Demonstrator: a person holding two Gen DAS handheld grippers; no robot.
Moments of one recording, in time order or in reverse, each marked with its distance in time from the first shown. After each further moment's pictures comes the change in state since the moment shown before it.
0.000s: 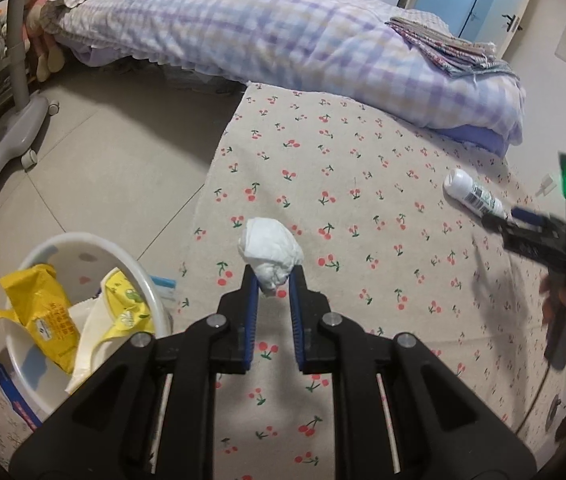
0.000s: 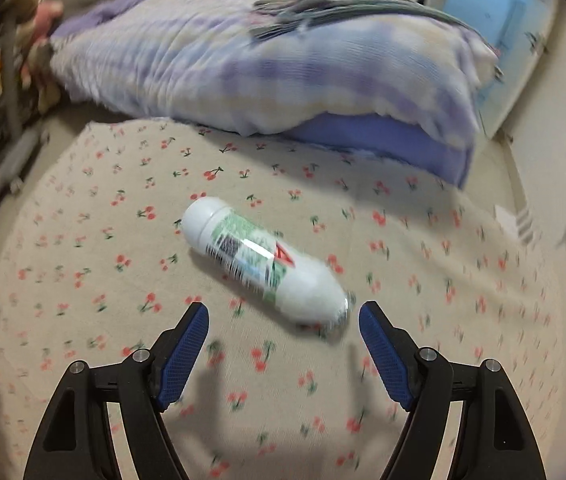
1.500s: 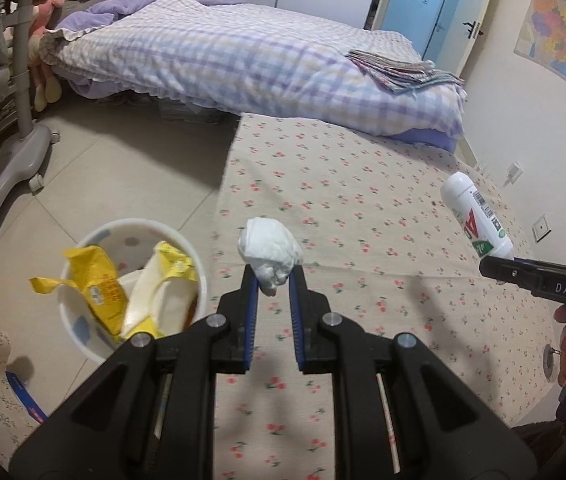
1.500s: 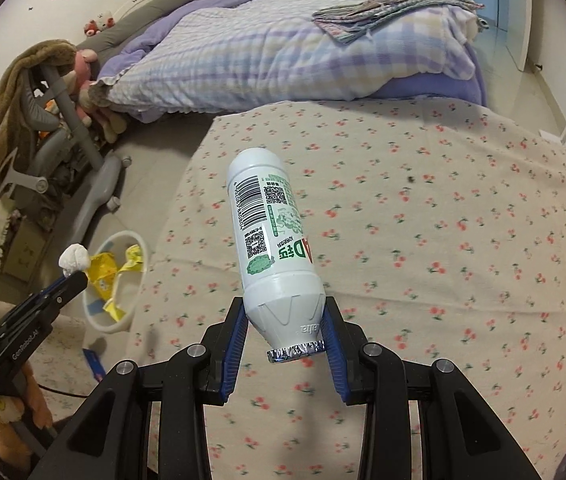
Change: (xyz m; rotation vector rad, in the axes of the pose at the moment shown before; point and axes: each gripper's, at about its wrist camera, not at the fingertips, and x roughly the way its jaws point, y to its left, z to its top) left arm -0.098 0.028 -0.049 0.062 -0.118 -0.065; right arm -0.152 0.070 -0.085 0.220 0.063 0.352
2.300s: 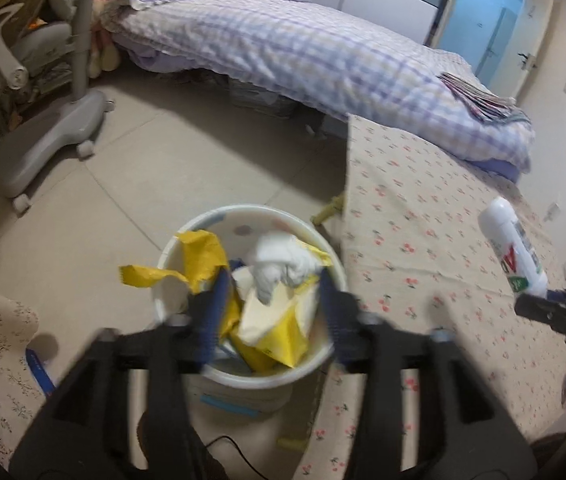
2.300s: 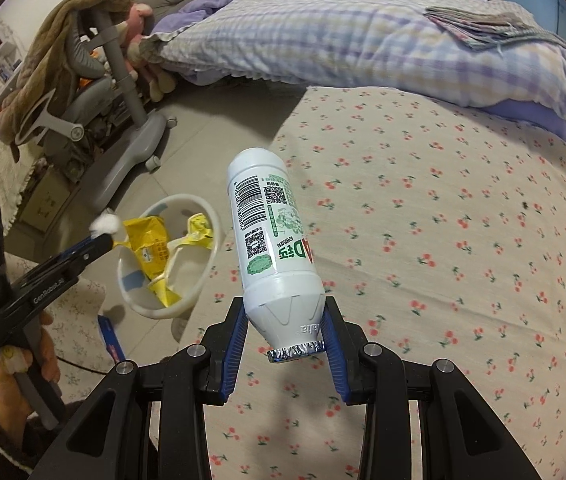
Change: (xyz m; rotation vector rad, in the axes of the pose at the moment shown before) left arm 0.010 0.115 -0.010 -0.148 -0.008 0.123; right arm 0.052 0.111 -0.004 -0.174 0.053 0.074
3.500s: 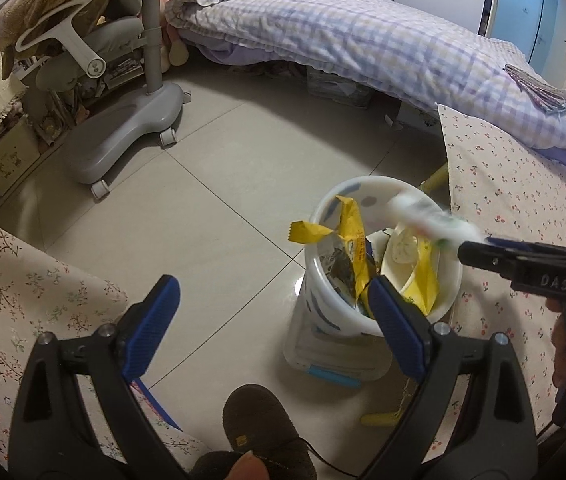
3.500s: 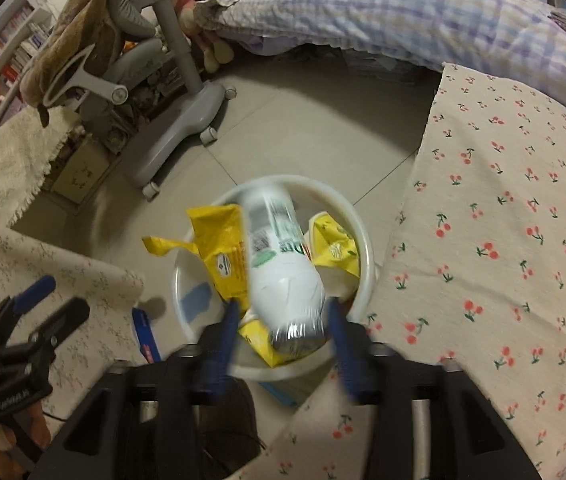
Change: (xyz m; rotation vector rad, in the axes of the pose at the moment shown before) left arm -0.030 0.075 -0.025 0.006 0.033 0.231; right arm 0.115 0.114 0.026 -0.079 0.061 0.154
